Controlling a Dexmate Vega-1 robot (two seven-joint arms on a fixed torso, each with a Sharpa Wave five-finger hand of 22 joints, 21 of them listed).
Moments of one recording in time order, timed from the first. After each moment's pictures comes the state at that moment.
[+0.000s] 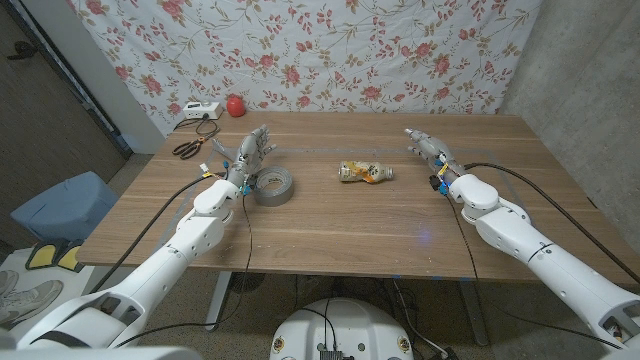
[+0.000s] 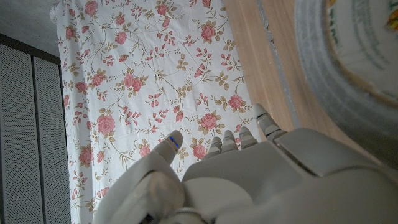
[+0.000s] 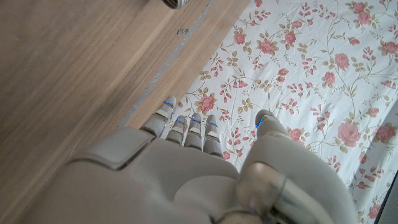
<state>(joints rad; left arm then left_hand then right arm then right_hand) 0.81 0.51 0.39 -1.26 -0.67 -0.30 -0.08 0.15 0.13 0.60 0.16 0.27 -0.13 0.05 0.18 0.17 -0.10 0.03 0.20 0.18 -0.12 0.06 0.19 0.17 -0.15 0.09 0.73 0.17 -0.88 -0.69 -0.43 -1.57 0.39 0.07 -0.14 0.40 0.06 0.26 -0.07 0.29 0.17 0.01 0.19 0.18 0.13 0.07 0.20 0.19 0.00 0.06 0.19 0.18 0.19 0.09 0.20 0.17</state>
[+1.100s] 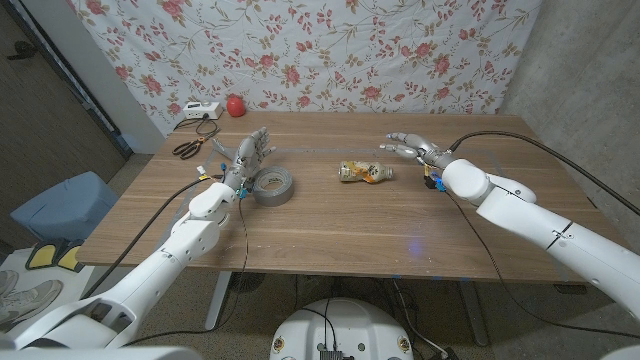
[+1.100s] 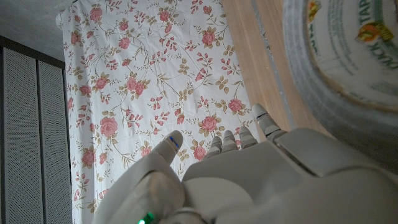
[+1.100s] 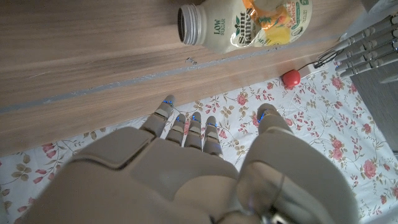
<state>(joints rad) 0.84 0.54 0.38 -1.29 -0.68 -0.30 -0.10 0.15 0.13 0.60 0.16 0.27 -0.12 0.05 0.18 0.17 -0.10 0.03 0.20 0.18 -0.12 0.06 0.19 0.17 -0.15 0.09 0.72 0.17 -0.80 -0.89 -0.59 -1.92 -0.01 -0.35 -0.06 0.48 0.08 0.30 -0.13 0.26 0.16 0.00 0.19 0.18 0.14 0.06 0.20 0.19 0.03 0.05 0.20 0.18 0.19 0.10 0.20 0.18</state>
